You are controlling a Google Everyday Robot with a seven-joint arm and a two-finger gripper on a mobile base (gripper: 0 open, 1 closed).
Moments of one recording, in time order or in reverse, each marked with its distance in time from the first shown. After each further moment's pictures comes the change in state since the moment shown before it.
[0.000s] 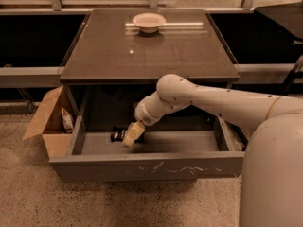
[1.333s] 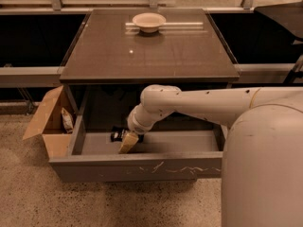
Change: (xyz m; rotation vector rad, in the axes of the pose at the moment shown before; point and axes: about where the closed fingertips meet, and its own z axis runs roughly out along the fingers) arm 0.016 0.017 0.031 0.043 0.157 -0.083
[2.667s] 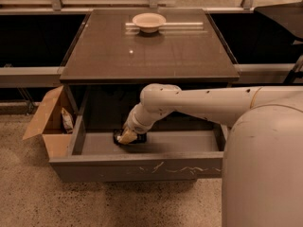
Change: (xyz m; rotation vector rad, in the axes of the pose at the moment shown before) arm -0.002 0.001 -0.003 0.000 0.005 -0.005
